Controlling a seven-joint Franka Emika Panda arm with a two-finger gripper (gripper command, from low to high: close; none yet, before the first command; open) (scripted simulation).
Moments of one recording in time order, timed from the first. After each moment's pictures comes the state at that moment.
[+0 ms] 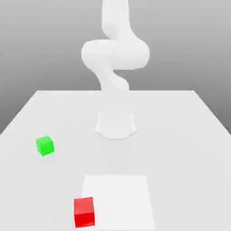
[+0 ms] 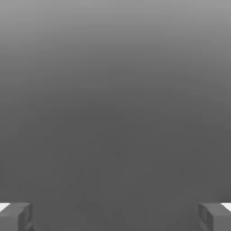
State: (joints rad) arm -0.06 -0.72 0.04 -2.31 -0.02 2.33 0.91
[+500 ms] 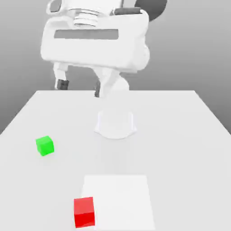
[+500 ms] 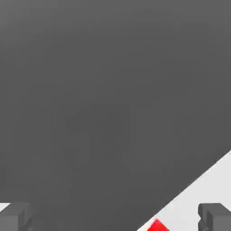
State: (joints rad) arm -0.33 -0.23 0.22 -2.40 -0.18 2.50 1.59
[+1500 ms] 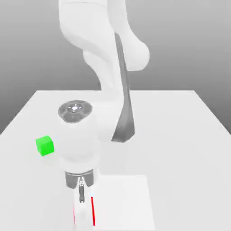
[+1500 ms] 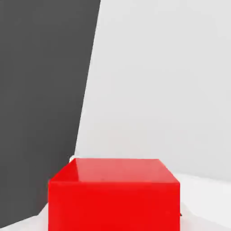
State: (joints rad) arm -0.37 0.29 0.18 -2.47 -0.13 2.76 2.11
